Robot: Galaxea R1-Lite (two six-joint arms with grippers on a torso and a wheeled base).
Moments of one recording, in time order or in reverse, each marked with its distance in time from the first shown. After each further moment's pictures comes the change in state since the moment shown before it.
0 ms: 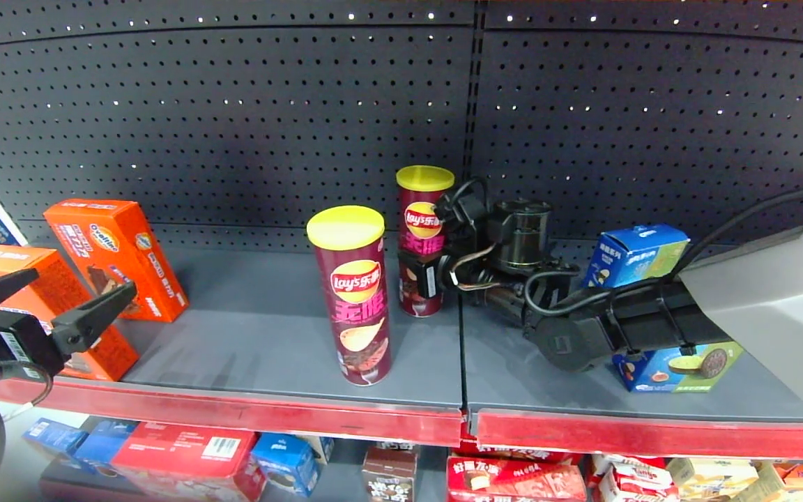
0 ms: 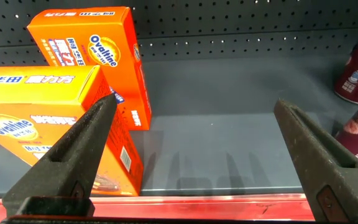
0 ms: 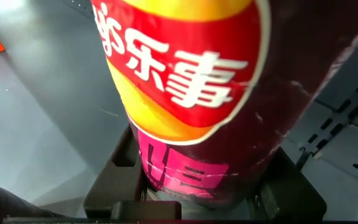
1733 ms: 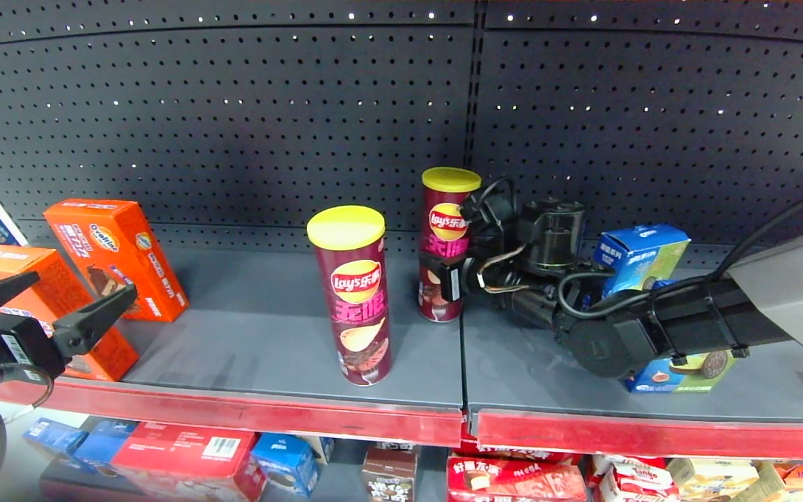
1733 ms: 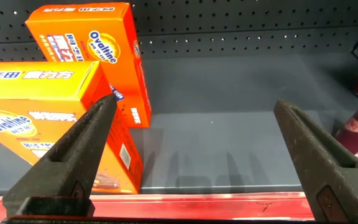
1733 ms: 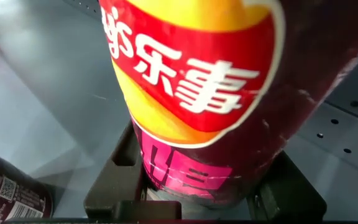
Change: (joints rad) left arm 0.000 0.000 0.006 0.000 0.001 -0.003; right arm -0.034 -0.092 0.139 -0.023 -0.003 0.000
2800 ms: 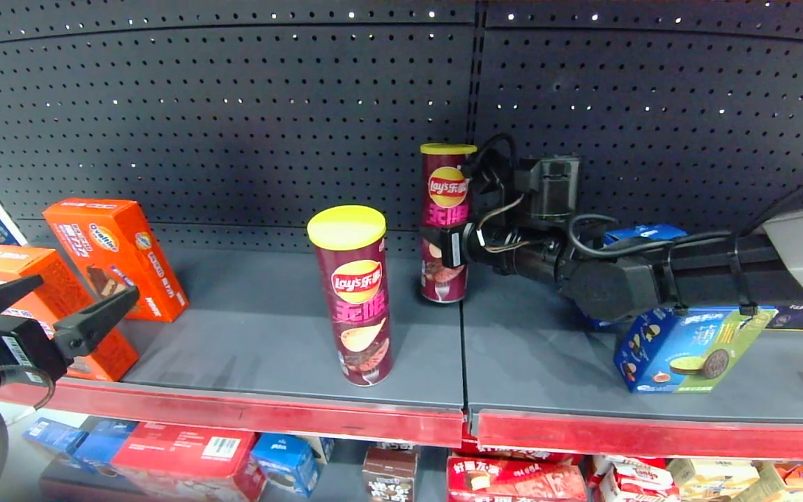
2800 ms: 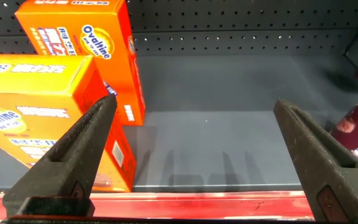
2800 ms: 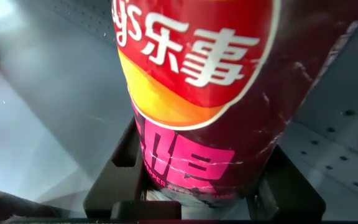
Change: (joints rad) left arm -0.005 -0.001 0.006 0.000 0.000 -0.021; right arm -0.019 0.001 -0.253 0.289 0.013 0.051
